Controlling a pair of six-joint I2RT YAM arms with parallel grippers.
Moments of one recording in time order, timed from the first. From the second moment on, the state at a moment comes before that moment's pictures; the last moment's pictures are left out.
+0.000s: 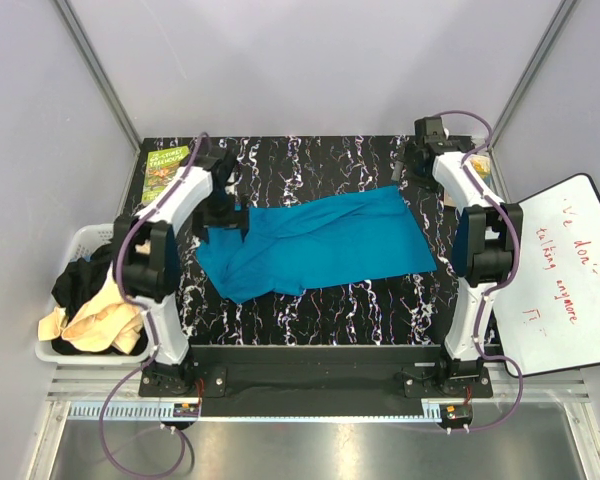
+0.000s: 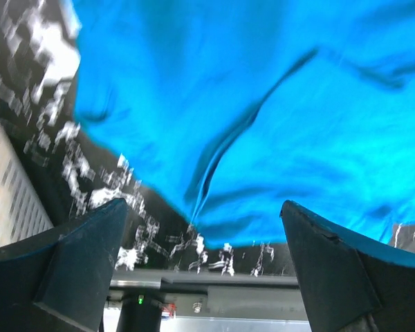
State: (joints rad) left arm -0.22 1.88 1.58 -1.15 -0.03 -0.30; right arm 0.09 2.05 1.77 -0.67 0.16 0.36
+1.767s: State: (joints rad) left arm -0.44 2.04 1.59 -1.03 0.04 -0.26; right arm 0.09 2.08 1.78 -0.69 0.08 0.37
